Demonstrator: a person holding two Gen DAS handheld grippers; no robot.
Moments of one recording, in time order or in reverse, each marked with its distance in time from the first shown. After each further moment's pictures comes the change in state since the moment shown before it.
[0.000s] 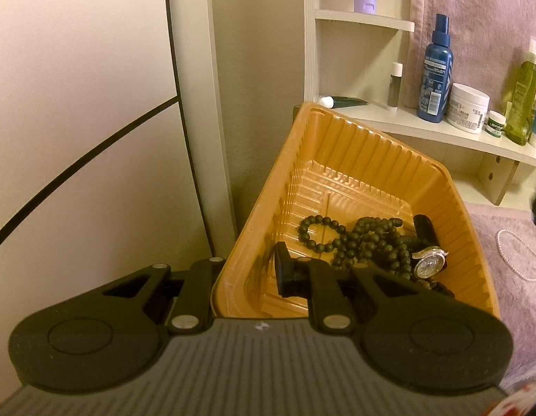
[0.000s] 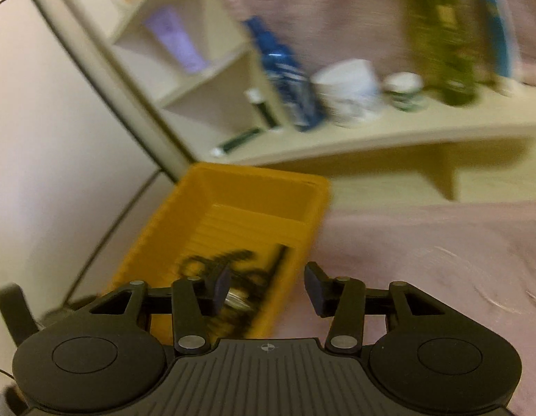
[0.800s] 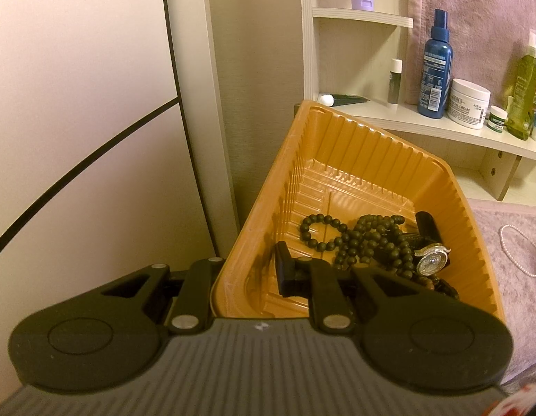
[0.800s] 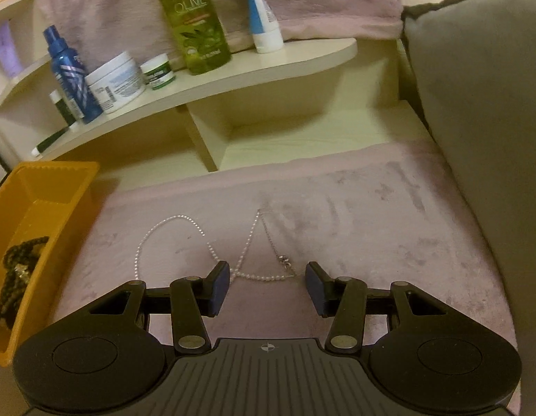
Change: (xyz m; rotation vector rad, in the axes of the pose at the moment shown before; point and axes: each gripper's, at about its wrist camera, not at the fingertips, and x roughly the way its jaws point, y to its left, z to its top) left arm 0.002 -0.002 0.002 0.017 0.004 0.010; right arm -0.027 -0.122 -0.027 0.054 -0.045 -0.413
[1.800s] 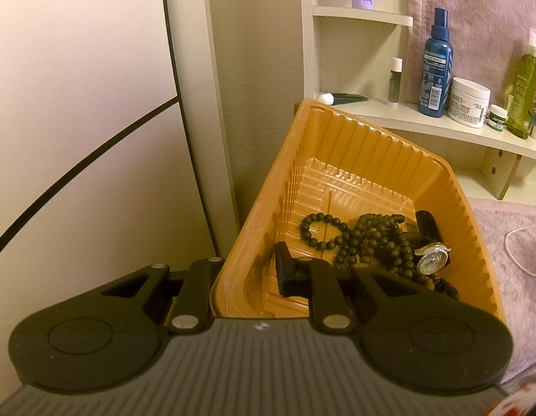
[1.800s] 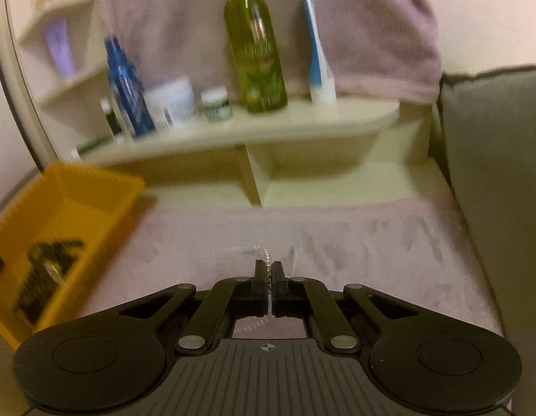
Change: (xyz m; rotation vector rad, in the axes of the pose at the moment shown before) left arm 0.001 0.000 -0.001 0.004 0.002 -0.001; right arm -0.040 0.033 0.014 -0.100 -0.123 0.073
